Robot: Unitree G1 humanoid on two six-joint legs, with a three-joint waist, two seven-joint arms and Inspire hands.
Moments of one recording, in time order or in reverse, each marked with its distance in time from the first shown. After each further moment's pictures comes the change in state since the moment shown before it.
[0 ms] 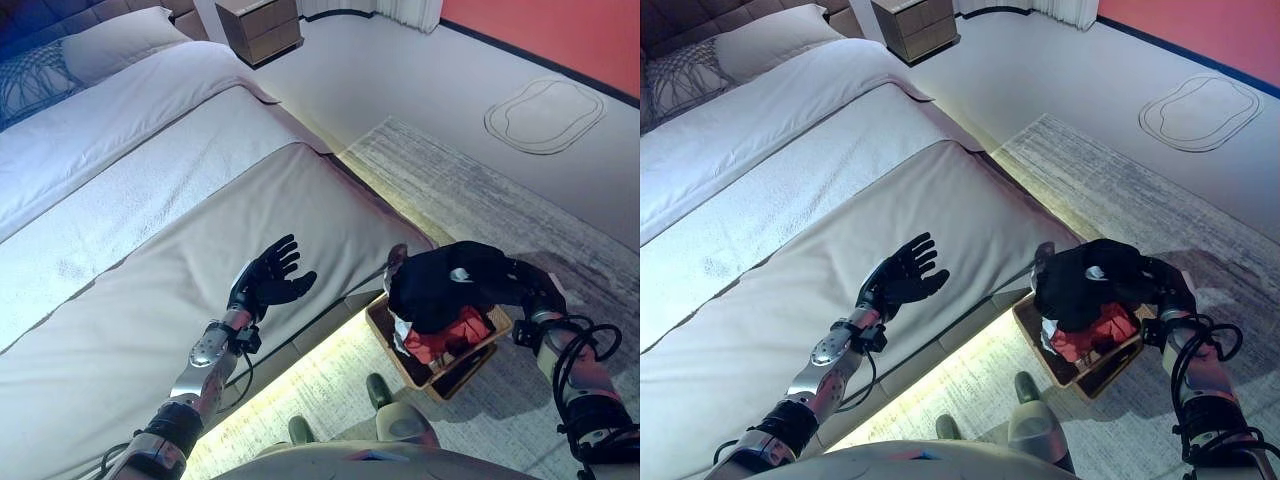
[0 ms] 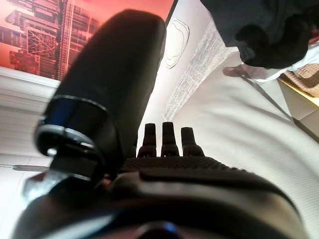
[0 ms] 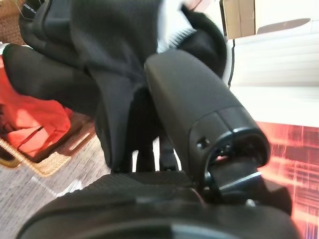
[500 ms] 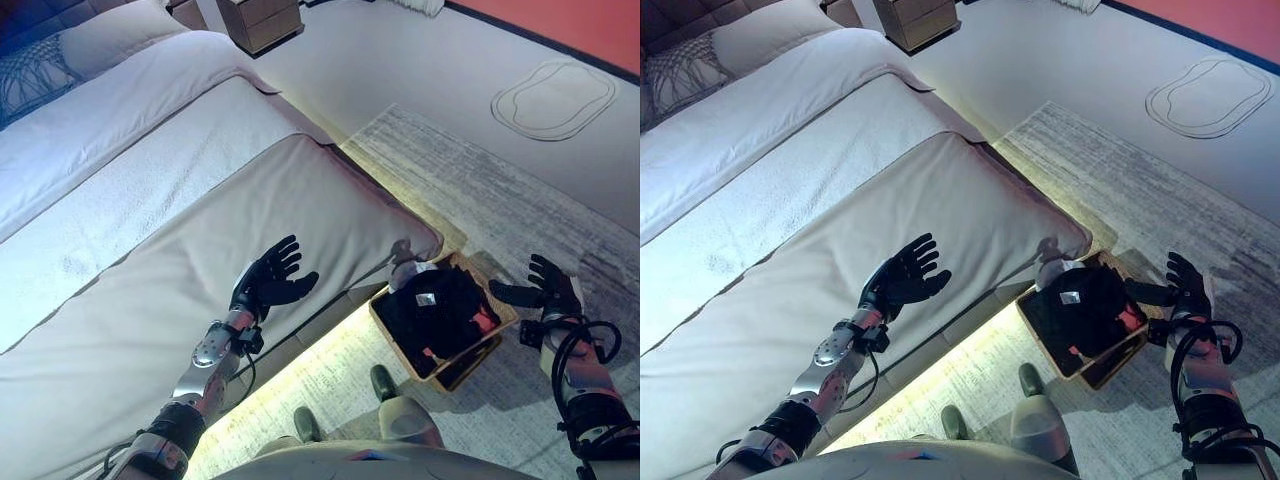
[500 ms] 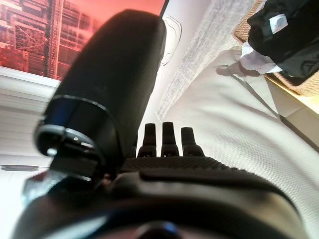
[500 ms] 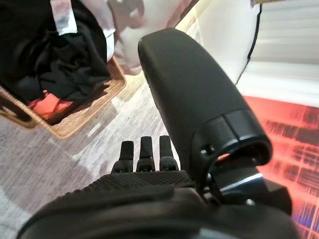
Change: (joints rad) left arm 0.000 -0.005 -0.006 0.000 0.000 -0.001 0.014; right arm -0.011 0.000 -0.008 0.027 -0.079 0.005 -0.172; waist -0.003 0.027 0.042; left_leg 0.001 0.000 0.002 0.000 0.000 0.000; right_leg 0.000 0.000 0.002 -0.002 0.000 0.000
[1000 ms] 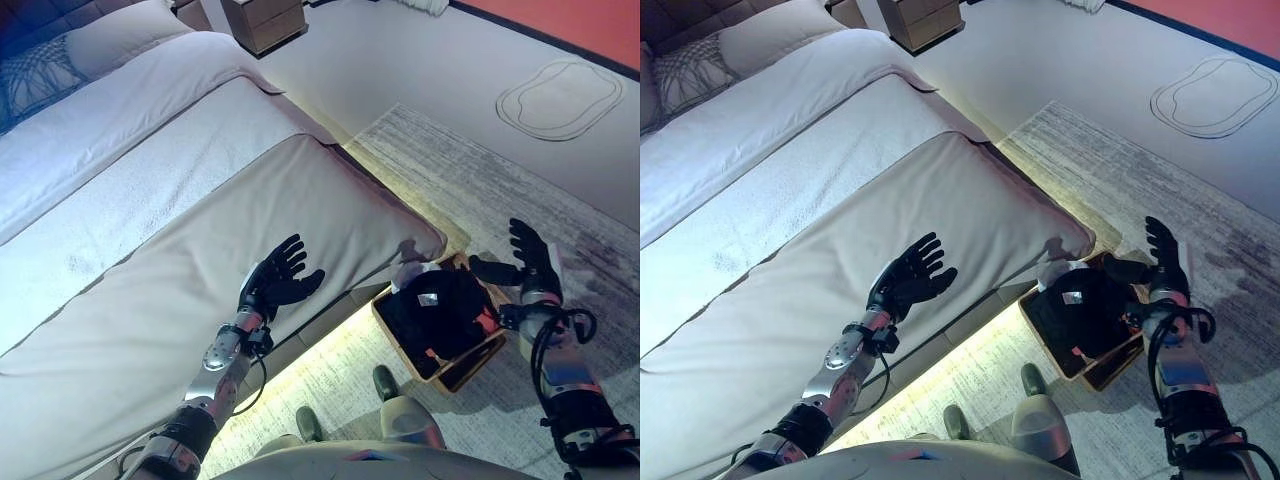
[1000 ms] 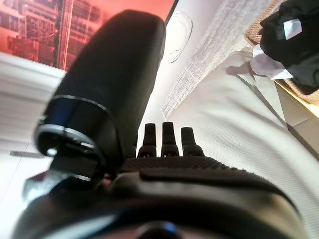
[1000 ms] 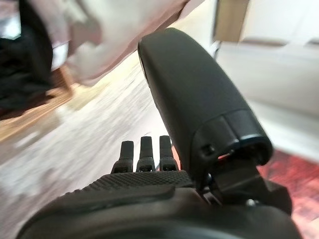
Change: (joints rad) left arm 0.028 -0.083 0.002 0.007 0.040 -0.036 0.041; right arm 0.022 0.096 0.072 -0.286 -0.315 -0.043 -0.020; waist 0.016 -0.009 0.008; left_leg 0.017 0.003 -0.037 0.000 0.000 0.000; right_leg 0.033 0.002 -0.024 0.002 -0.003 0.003
